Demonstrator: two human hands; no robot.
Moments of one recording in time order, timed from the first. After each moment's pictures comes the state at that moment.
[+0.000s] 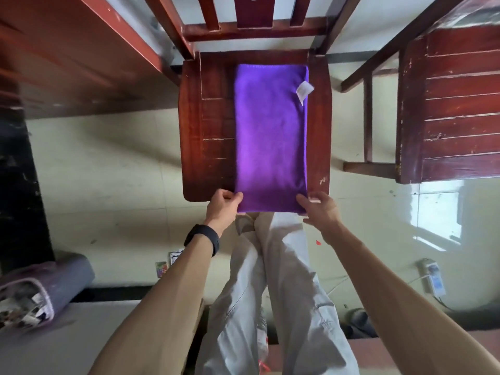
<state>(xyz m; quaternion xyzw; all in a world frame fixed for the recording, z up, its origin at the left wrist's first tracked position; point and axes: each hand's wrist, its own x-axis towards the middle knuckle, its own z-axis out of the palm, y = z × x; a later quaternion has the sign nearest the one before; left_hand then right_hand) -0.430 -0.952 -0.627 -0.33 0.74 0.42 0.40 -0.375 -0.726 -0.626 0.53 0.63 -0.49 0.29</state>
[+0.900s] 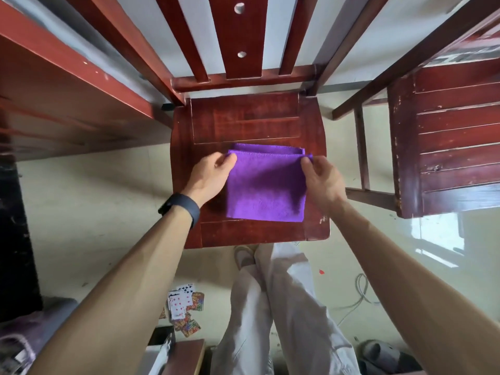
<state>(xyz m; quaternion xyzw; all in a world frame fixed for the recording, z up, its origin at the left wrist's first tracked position) -0.605 -0.931 -0.606 -0.07 0.87 0.35 0.35 -0.517 -0.696 -0.615 0.37 0.81 -0.42 0.17</state>
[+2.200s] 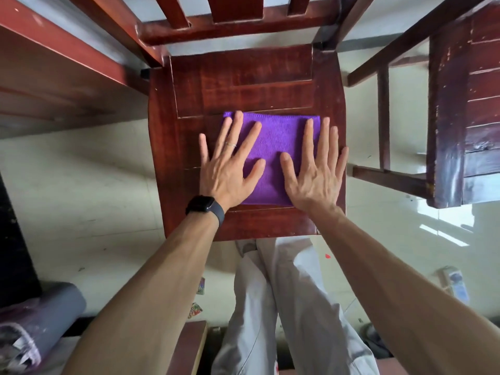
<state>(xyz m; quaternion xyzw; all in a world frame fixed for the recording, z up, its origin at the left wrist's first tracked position) -0.554 -0.911 -0.710 0.22 0.96 0.11 0.13 -0.489 -0.734 -0.700 0.22 0.96 -0.15 0.11</state>
